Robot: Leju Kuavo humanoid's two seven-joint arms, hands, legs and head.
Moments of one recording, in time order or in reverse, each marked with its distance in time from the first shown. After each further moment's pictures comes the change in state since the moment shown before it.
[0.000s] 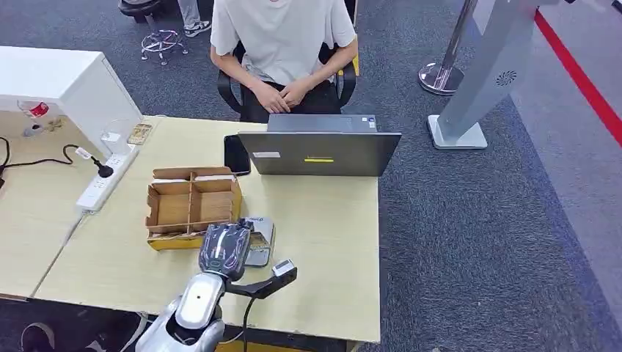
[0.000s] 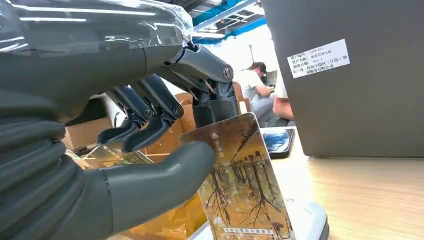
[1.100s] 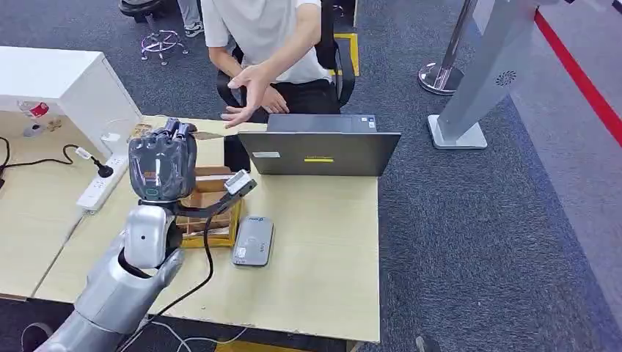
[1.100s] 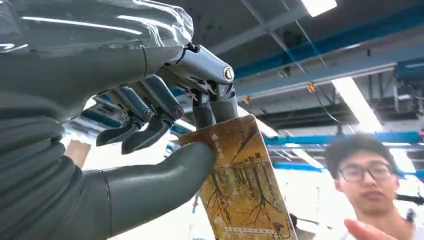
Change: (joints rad) left arm -0.321 0.243 -0.029 -0.167 0.000 0.251 0.210; right arm -0.035 0.025 -0.023 -0.011 0.164 0.006 0.072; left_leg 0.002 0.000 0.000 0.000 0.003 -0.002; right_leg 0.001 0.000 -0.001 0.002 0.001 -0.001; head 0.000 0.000
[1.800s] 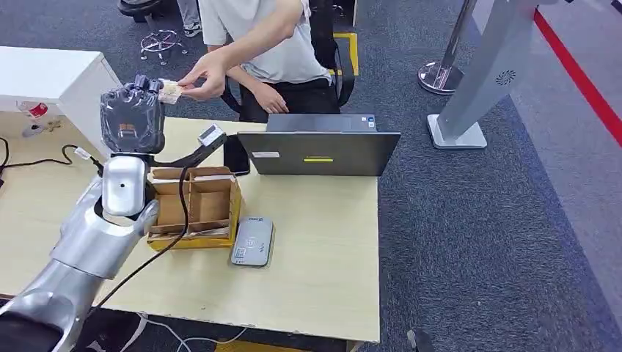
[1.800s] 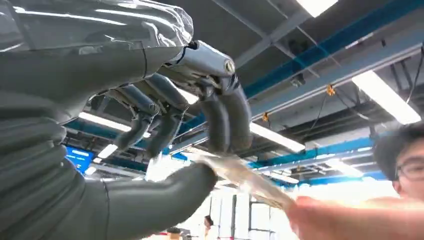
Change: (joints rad) left arm -0.219 0.080 -0.002 0.260 0.000 -0.045 -0.004; right arm -0.022 0.014 0.000 0.000 0.054 0.006 0.033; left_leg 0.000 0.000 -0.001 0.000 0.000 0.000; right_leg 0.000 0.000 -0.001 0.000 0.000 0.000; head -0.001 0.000
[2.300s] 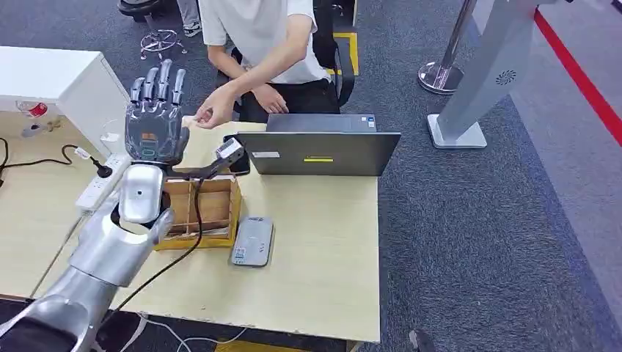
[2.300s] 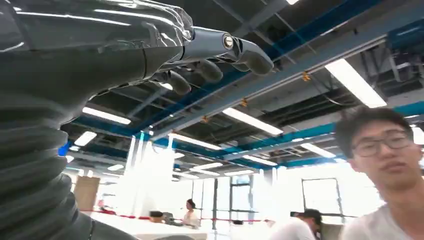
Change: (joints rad) left arm 0.056 -0.080 0.000 -0.041 0.000 -0.035 -0.070; right arm 0.006 0.000 -0.030 0.000 0.008 -0.001 -0.017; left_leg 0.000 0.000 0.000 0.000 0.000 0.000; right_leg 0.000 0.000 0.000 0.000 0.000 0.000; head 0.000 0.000
